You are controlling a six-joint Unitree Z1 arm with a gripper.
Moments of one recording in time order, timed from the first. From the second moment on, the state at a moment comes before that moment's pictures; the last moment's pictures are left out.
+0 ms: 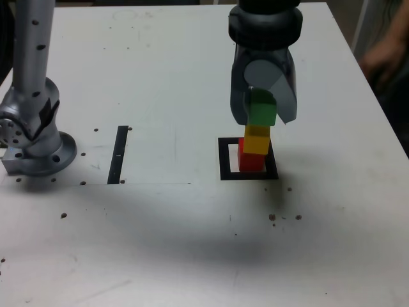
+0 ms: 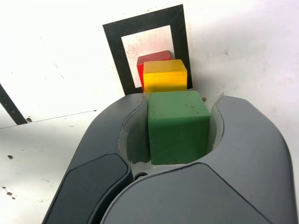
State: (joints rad) arm -0.16 1.96 -1.76 1.36 0.06 0.00
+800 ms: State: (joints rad) arm -0.13 1.97 -1.67 1.29 0.03 0.00
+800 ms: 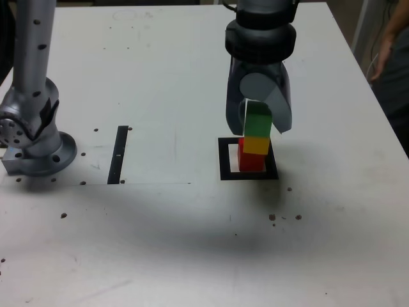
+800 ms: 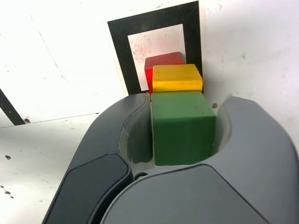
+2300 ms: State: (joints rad) arm -0.11 1.52 -1.16 1.24 0.10 -0.06
